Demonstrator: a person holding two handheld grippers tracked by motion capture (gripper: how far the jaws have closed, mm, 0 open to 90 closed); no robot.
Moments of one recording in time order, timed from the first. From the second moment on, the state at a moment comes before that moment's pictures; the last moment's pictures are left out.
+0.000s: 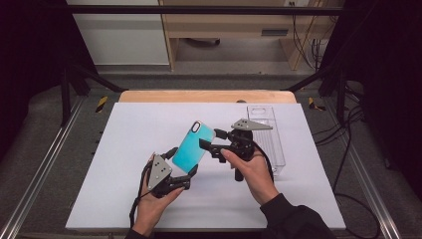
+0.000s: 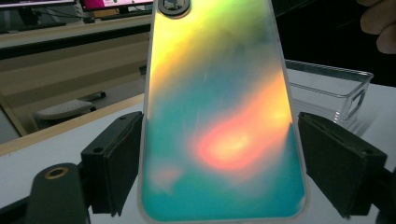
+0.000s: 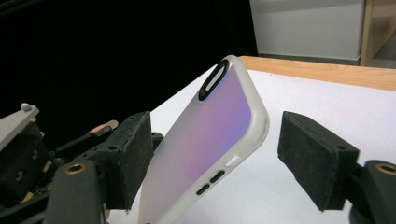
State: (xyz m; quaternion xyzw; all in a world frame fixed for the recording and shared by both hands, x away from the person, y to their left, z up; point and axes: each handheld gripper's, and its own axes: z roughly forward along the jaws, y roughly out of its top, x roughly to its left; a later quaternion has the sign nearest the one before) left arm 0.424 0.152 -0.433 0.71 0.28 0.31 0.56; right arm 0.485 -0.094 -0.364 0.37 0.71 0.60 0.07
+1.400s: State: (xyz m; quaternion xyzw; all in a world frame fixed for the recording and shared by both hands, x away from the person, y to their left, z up) left arm 0.423 0.148 -0.435 0.72 0.27 0.31 0.56; right arm 0.493 -0.105 -0.366 0.37 0.69 0.62 0.00
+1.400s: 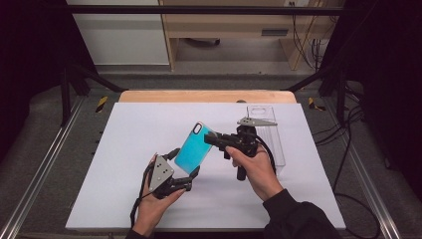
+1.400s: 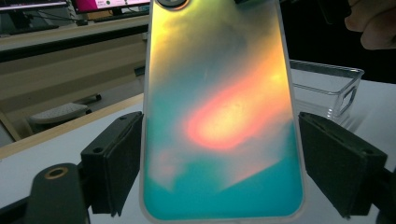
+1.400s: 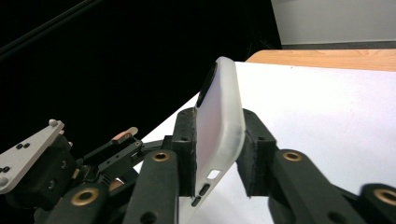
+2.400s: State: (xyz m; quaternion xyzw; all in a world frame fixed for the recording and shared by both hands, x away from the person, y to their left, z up) left arm 0.429 0.148 -0.447 0.72 0.29 0.29 0.57; right arm 0.483 -0.089 -0.359 0.35 0.71 0.62 0.00
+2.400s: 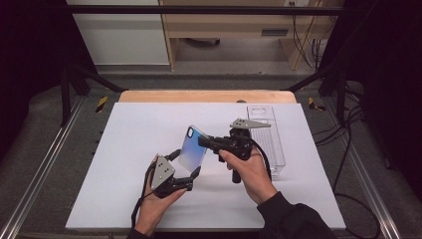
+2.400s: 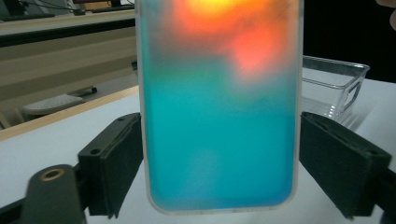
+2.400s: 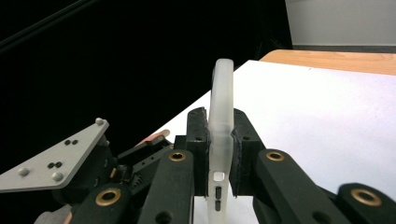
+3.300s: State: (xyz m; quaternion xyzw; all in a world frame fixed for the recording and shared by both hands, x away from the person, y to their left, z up) left arm 0.410 0.193 -0.455 0.71 0.33 0.27 0.57; right arm 0.523 -0.118 -0.324 0.32 0.77 0.55 0.10
